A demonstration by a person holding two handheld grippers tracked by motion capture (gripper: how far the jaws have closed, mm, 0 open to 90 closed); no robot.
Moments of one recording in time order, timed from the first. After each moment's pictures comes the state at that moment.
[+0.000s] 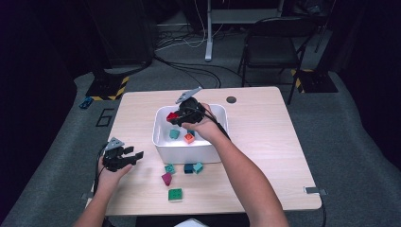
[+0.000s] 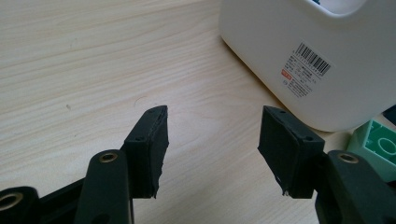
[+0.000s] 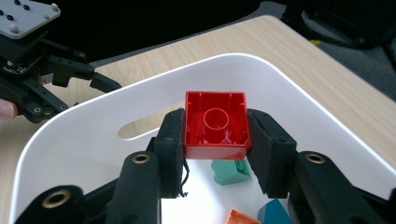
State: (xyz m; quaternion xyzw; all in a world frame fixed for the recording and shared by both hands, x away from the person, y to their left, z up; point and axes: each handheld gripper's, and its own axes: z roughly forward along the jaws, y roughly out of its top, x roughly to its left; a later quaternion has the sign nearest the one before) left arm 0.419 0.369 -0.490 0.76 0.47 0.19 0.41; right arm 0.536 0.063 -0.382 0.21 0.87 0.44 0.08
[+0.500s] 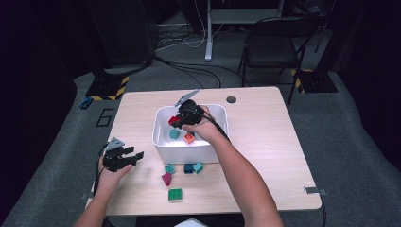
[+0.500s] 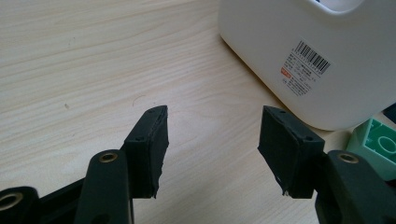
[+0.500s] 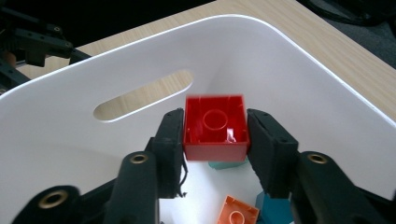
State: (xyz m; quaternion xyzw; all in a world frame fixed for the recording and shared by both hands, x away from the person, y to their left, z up) left arm 0.419 0.367 -0.491 0.76 0.47 0.19 0.41; right arm 0.544 0.068 -0.399 0.22 0.88 0.41 0.08
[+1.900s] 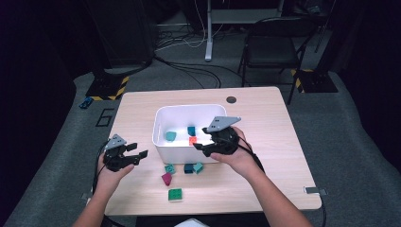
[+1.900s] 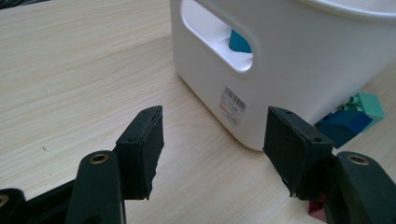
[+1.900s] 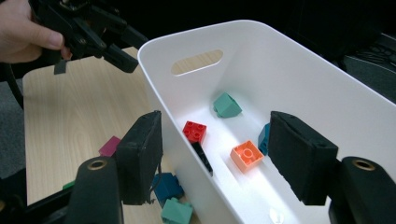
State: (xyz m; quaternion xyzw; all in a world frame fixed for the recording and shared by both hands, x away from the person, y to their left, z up) left arm 0.400 0.344 -0.449 0.78 0.42 0.19 0.43; right arm 0.413 -0.030 -0.371 0.21 0.84 0.47 0.16
